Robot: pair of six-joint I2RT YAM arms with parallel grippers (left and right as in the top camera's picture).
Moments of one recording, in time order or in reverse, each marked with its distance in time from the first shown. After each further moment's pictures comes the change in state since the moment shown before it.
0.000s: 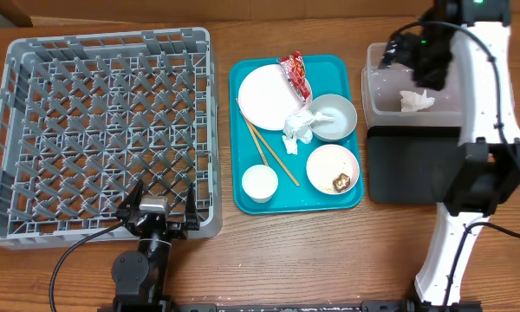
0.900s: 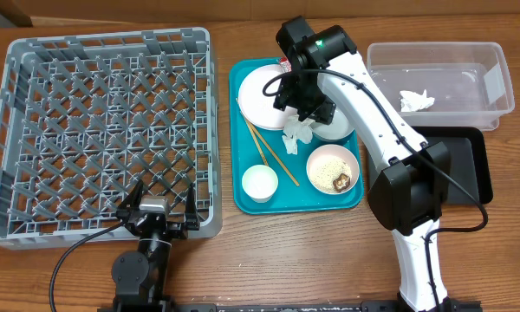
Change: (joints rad) left arm 0.000 0.000 0.000 0.000 0.000 0.000; right arm 0.468 -0.006 -0.165 0.092 0.195 0.440
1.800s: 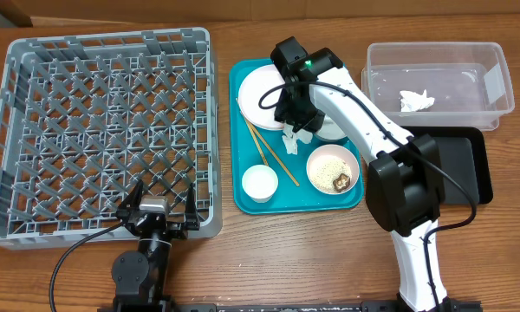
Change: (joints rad) left arm 0.000 0.000 0.000 0.000 0.000 0.000; right arm 0.018 0.000 -0.221 0.238 0.007 0.005
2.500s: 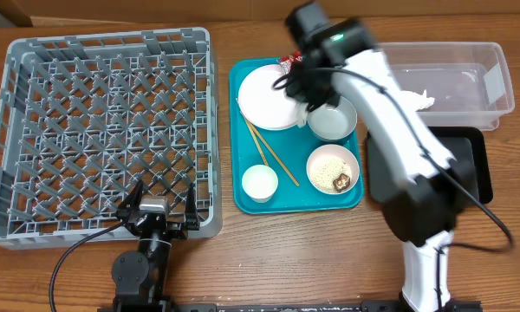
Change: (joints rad) left arm 0.000 0.000 0.000 0.000 0.000 0.000; right arm -0.050 -0.137 0.271 -0.253 0.001 -0.083
